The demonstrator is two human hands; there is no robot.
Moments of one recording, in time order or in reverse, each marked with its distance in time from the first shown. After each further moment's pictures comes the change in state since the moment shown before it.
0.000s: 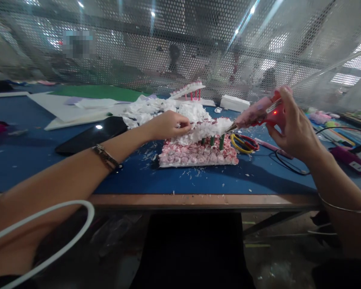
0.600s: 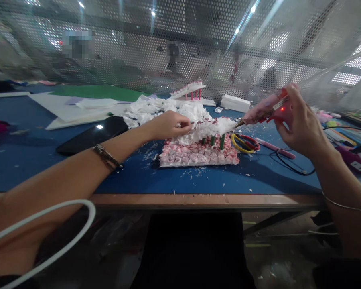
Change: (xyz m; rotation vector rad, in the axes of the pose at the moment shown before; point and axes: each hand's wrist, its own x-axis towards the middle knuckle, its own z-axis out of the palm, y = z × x) left_hand 0.000 0.002 -0.001 -0.021 0.006 0.000; right_hand -0.004 0.013 -0.004 -0.055 -0.015 0.068
